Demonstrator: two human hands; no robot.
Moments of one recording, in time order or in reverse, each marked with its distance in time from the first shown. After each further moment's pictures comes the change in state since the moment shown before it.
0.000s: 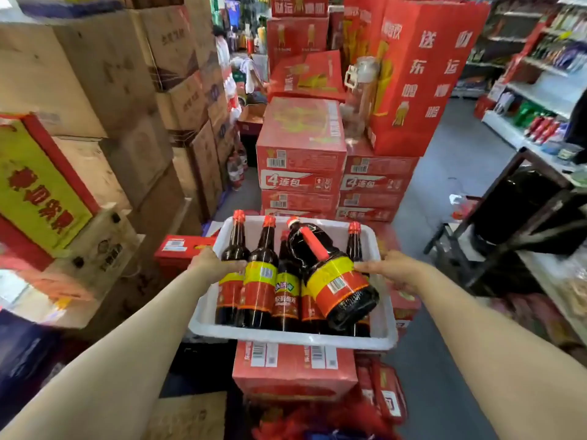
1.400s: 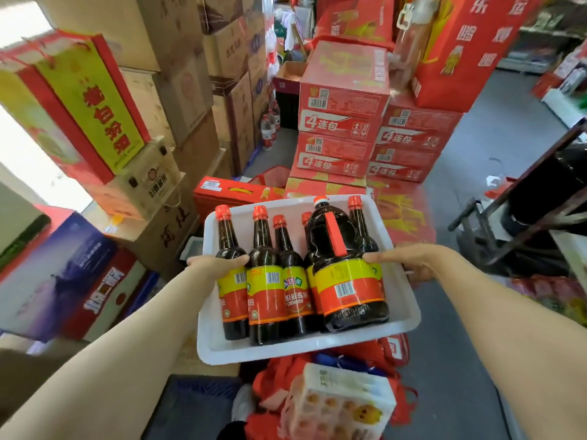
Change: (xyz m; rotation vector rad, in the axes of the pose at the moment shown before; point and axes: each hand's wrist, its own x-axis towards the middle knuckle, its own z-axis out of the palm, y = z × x) left_hand -0.111 -0.142 0.033 -0.220 0.027 -0.442; right_hand -0.118 0.019 0.071 -0.023 -0.318 0.191
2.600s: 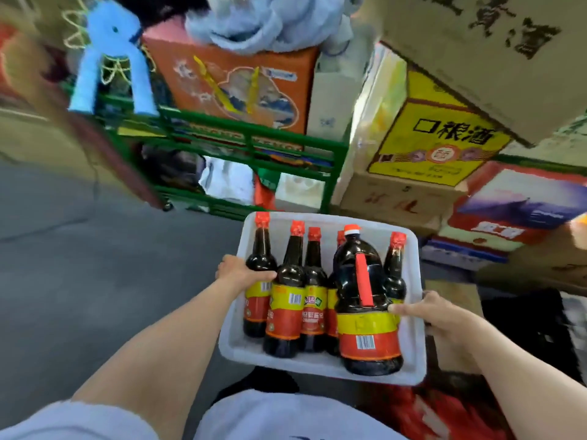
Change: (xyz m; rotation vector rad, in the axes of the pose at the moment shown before) left_hand -0.304 -0.726 -0.049 -0.873 0.545 -0.854; right_hand -0.106 0.047 0.626 -1.255 -0.582 -0.409
